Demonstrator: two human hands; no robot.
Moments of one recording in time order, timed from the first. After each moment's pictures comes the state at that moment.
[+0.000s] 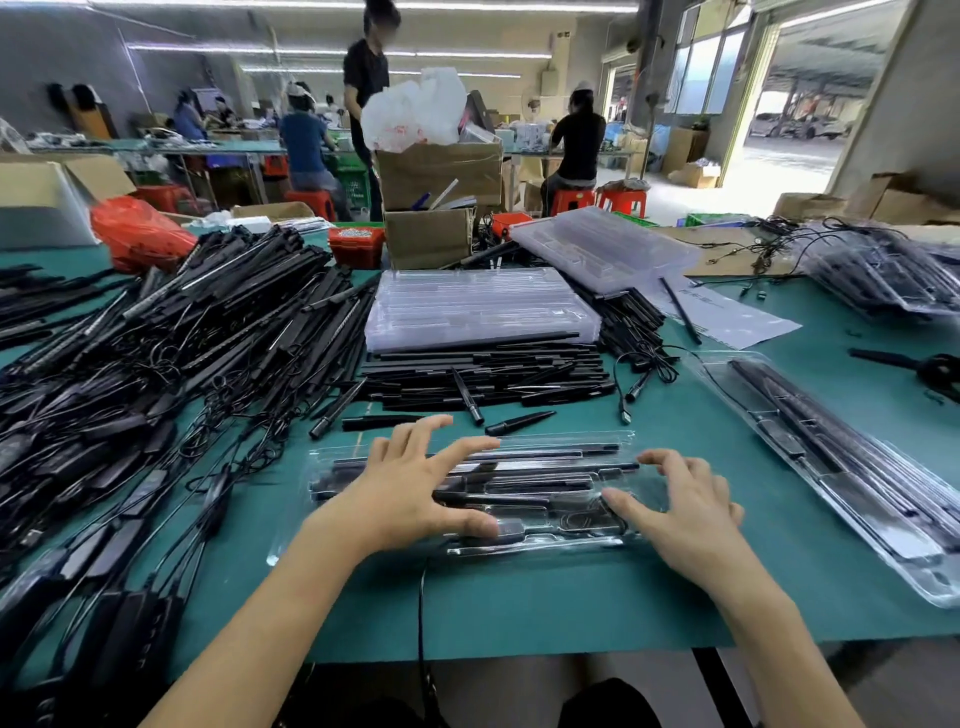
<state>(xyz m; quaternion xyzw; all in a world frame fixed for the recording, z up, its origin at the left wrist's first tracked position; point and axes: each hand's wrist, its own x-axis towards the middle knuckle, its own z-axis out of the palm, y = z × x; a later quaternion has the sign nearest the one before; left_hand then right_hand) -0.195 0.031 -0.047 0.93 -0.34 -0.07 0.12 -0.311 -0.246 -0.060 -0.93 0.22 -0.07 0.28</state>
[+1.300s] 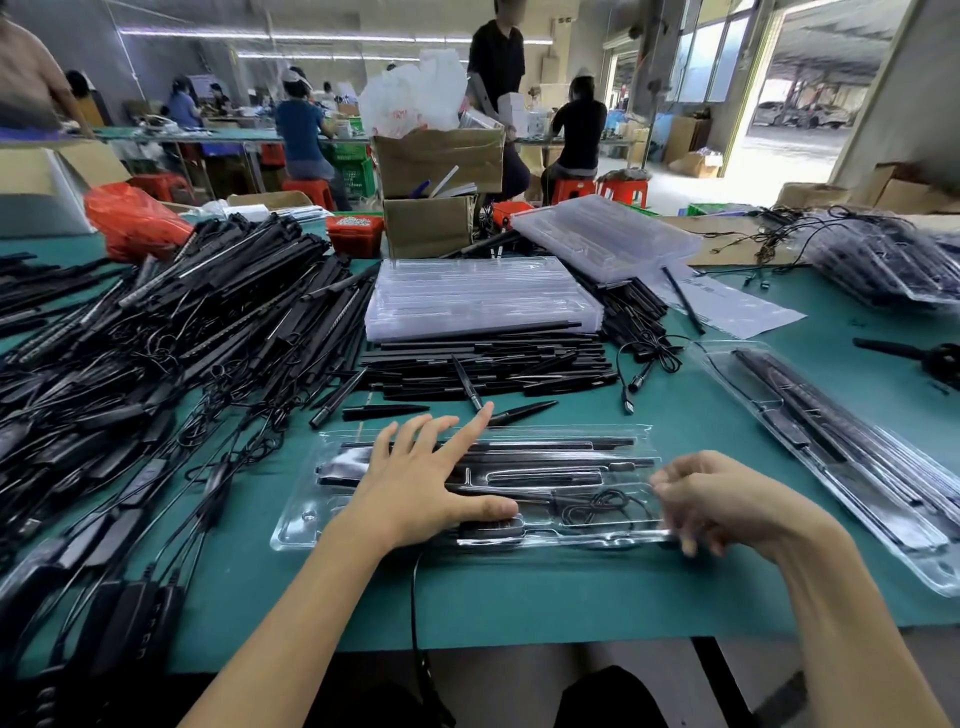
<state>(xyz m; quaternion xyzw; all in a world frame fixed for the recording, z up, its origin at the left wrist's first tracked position) -0.202 0.017 -0.058 0.95 -0.28 -0.05 0.12 -0.307 -0.278 -0.030 -0.84 0.20 0.10 0.50</state>
